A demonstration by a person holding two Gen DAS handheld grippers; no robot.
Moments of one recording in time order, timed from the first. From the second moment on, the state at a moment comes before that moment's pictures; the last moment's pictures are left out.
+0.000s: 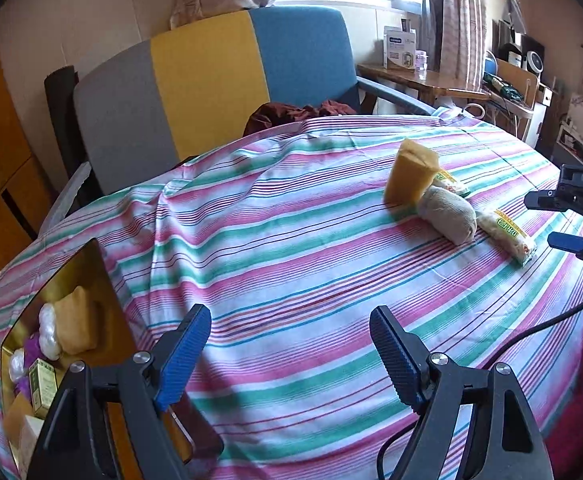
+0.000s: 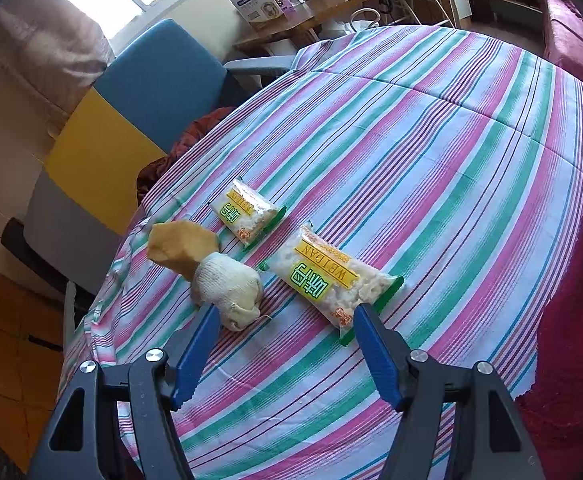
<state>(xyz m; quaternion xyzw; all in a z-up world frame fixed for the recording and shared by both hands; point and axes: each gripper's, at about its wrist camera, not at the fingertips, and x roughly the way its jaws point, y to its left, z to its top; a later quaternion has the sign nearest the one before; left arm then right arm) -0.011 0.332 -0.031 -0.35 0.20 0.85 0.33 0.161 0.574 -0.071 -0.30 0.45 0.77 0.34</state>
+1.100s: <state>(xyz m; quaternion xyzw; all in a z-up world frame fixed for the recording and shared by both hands) -0.014 0.446 -0.047 -0.39 0.21 0.80 0.41 0.189 0.594 -0.079 -0.23 0.53 0.74 0.33</state>
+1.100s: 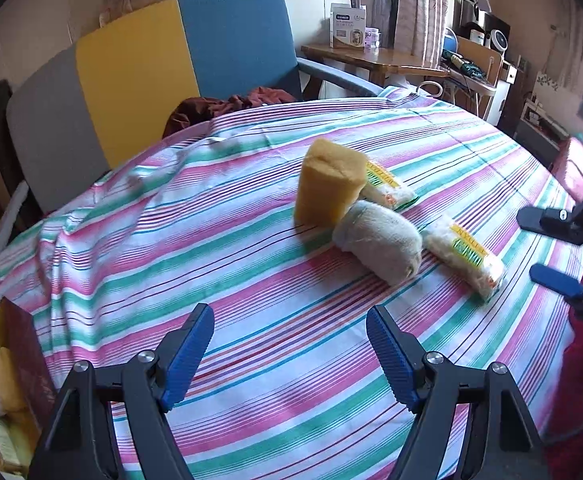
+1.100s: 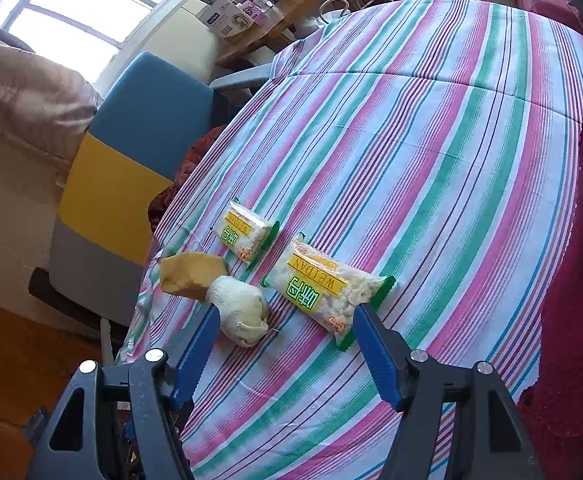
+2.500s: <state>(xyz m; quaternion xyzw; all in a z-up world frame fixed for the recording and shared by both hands) -0.019 0.357 -0.093 -0.49 0.09 0.73 0.47 0.188 0.595 -0.098 -0.27 0.55 0.71 0.34</state>
